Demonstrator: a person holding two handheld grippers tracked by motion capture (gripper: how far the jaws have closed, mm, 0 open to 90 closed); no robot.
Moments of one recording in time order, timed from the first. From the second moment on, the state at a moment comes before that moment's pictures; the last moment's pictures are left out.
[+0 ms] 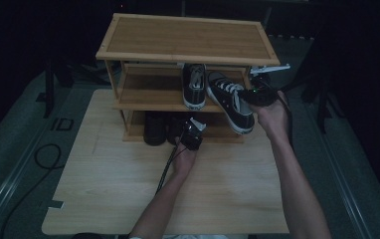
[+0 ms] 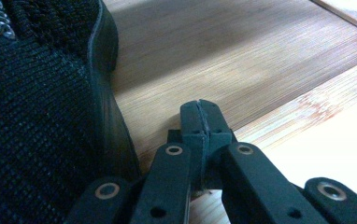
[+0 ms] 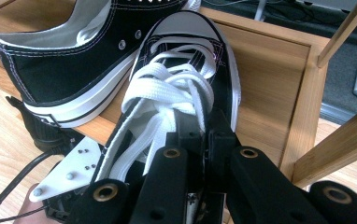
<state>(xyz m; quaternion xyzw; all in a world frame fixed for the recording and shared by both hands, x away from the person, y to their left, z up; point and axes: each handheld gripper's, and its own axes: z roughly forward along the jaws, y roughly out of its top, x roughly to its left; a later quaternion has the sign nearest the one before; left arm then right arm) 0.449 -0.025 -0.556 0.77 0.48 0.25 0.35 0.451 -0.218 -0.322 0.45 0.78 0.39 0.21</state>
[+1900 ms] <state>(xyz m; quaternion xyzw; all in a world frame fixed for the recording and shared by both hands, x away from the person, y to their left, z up) 0.449 -0.025 -0.556 0.77 0.48 0.25 0.35 0.351 -0.272 -0.352 0.38 0.82 0.37 0.19</state>
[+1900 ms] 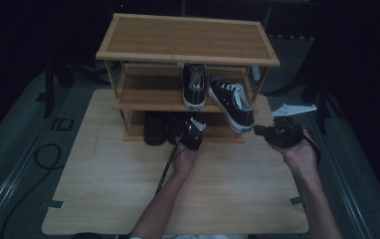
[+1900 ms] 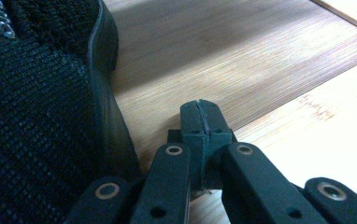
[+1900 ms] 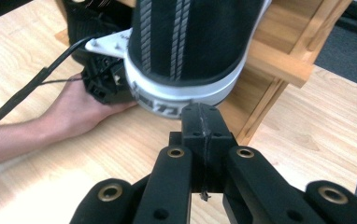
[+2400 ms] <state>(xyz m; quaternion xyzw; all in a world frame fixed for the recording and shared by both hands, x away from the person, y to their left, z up) 0.449 -0.025 -0.556 0.77 0.48 0.25 0.35 0.348 -0.267 -0.357 0.37 0.83 0.37 0.18</state>
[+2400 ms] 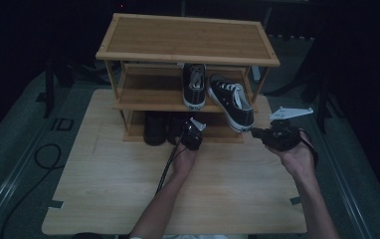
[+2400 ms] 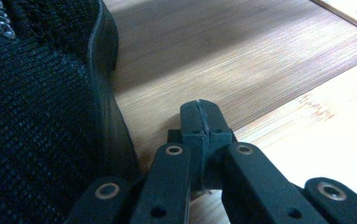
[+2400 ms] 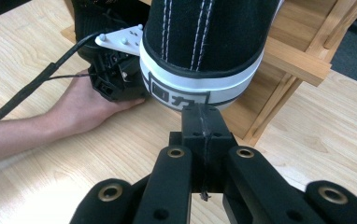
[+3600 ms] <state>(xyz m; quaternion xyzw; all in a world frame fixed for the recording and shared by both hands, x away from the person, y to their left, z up) 0.450 -0.026 -0.556 0.77 0.48 0.25 0.35 0.364 -0.247 -0.358 0.37 0.82 0.39 0.19</state>
